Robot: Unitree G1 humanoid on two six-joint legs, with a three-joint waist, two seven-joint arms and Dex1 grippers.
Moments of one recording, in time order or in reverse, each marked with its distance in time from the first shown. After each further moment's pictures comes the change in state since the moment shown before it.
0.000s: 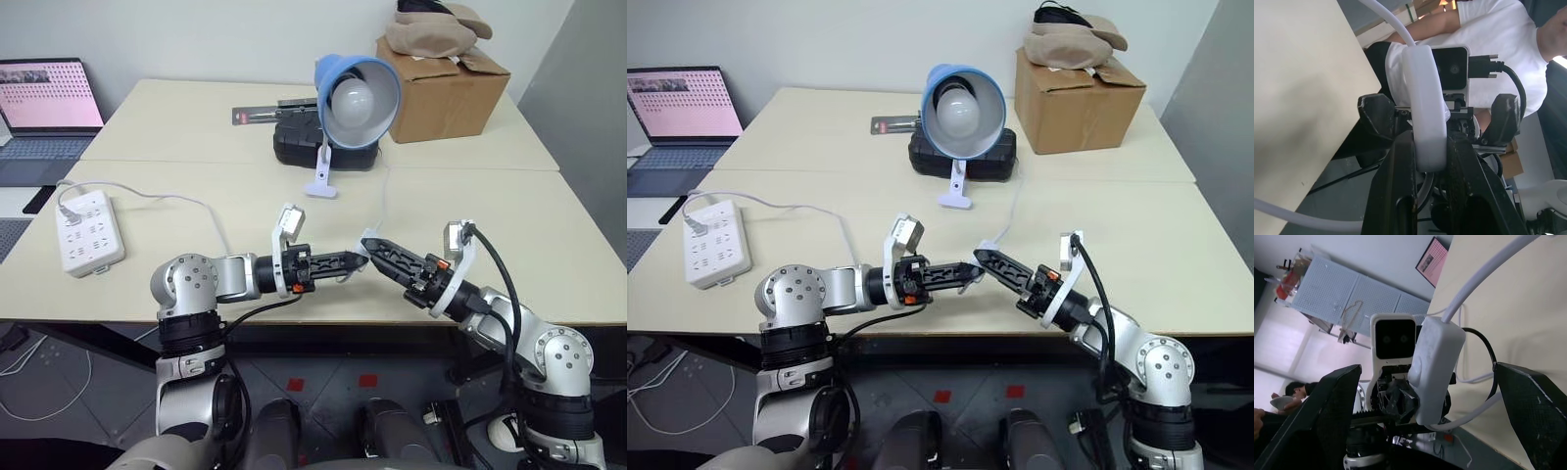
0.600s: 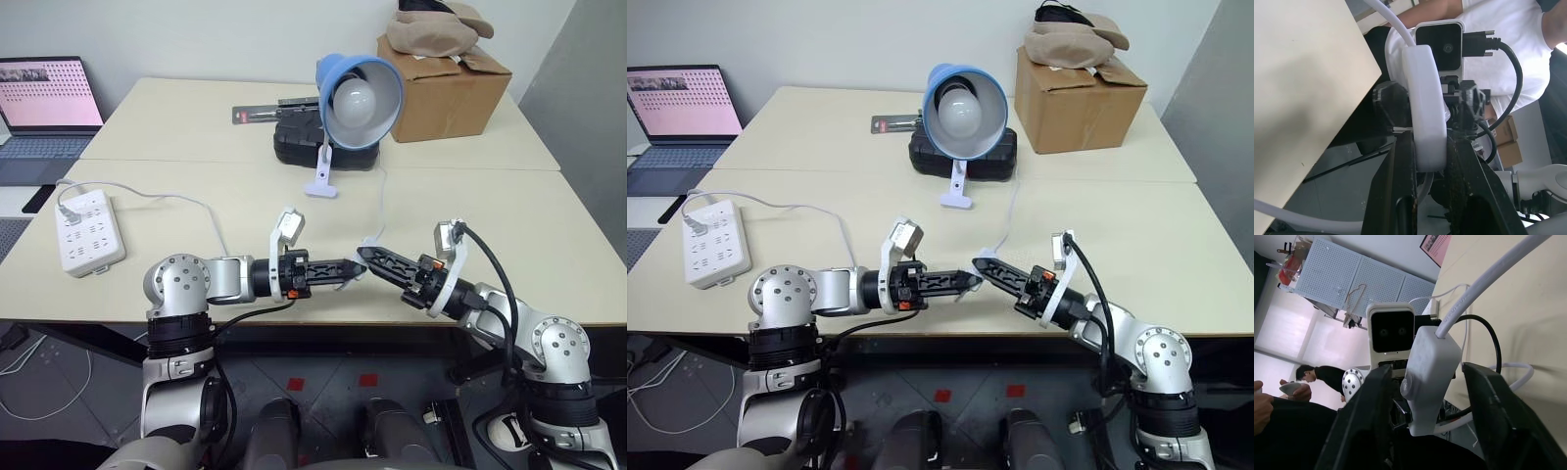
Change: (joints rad) left arm 0.015 0.058 -0.050 0.003 -0.125 0.000 0.062; right arm -0.030 -0.051 0.049 0.061 0.040 -0.004 0.035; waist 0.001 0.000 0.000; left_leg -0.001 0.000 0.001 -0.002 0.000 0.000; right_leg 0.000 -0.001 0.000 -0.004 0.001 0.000
